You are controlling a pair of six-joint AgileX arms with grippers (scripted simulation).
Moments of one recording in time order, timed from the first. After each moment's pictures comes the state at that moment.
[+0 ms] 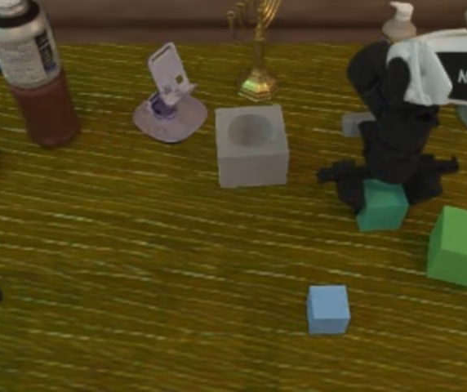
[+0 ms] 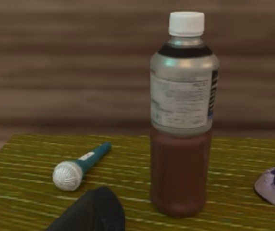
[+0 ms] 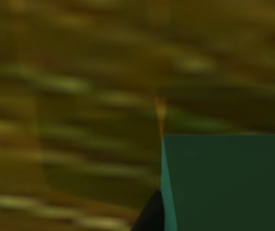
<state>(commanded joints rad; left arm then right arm) 0.02 0.00 0.00 0.00 0.00 0.00 0.33 2.37 1.69 -0.89 0.00 0.27</state>
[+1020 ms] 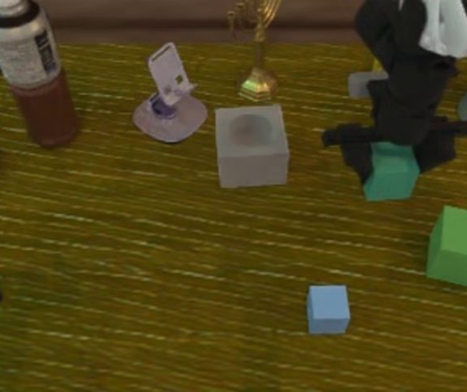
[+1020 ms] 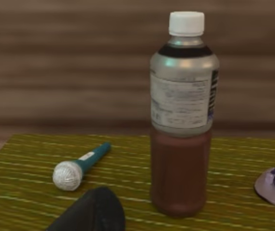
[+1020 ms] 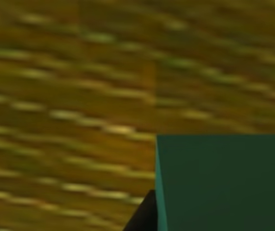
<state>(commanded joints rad) 0.02 0.00 0.00 0.00 0.00 0.00 0.33 2.26 1.83 -1.12 0.01 0.26</state>
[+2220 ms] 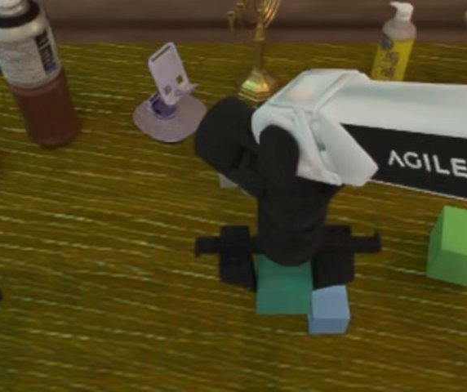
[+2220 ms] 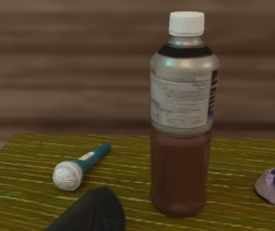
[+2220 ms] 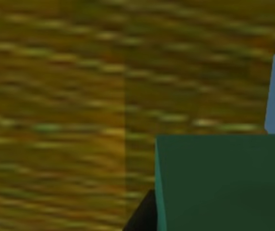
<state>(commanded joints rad) 0.02 0.00 0.00 0.00 0.00 0.00 0.82 2.03 1.52 -1.06 0.01 0.84</state>
